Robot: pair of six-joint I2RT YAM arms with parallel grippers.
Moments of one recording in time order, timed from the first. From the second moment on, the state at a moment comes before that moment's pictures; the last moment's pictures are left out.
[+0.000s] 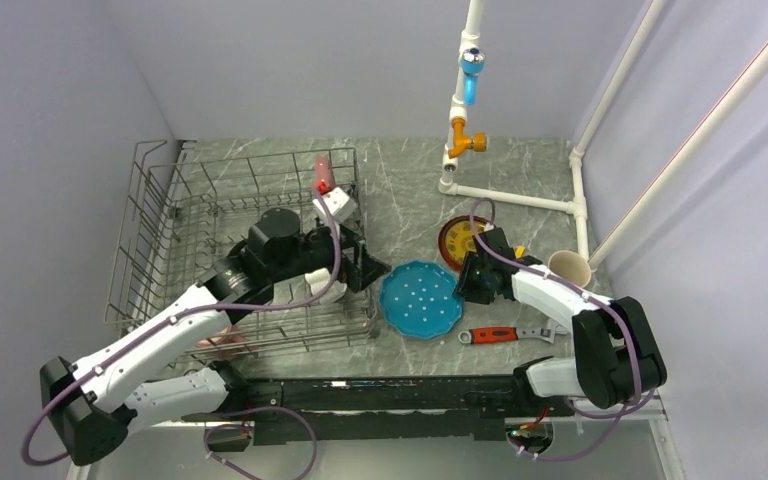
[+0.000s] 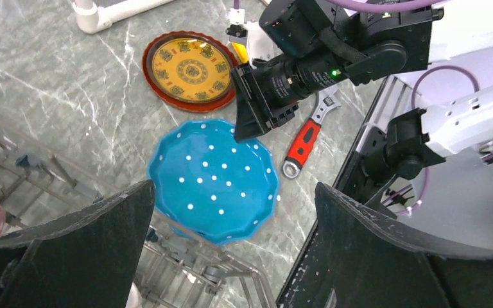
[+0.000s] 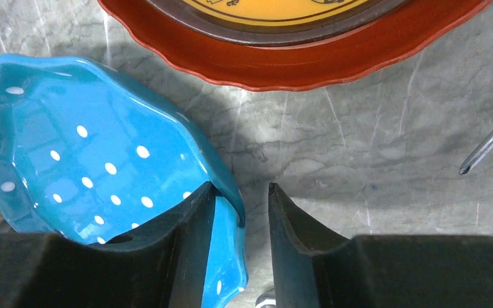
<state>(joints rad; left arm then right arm) -0.76 0.99 0.92 -0.15 0.30 -0.28 0.33 1.33 0.61 -0.36 -0.04 0.63</state>
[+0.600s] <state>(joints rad) -1.19 1.31 1.17 -0.32 -0.14 -0.03 0.36 1.29 0.60 -0.37 -0.06 0.64</state>
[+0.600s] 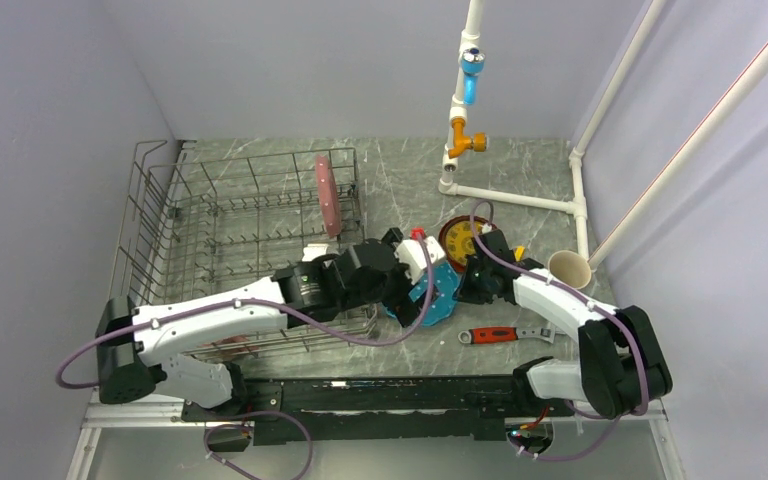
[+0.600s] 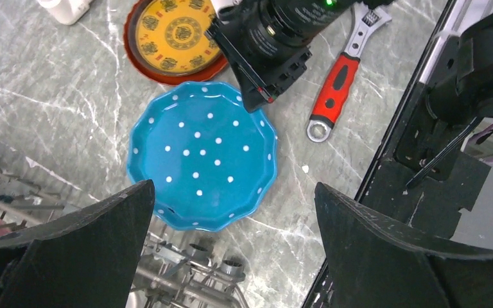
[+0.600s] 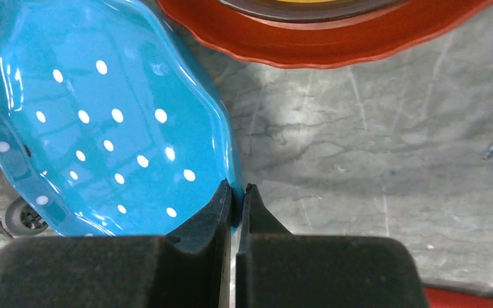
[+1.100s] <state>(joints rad) -1.40 1.64 1.21 -0.32 -0.21 0.18 0.35 1.19 0.65 -0.57 -0.05 0.63</state>
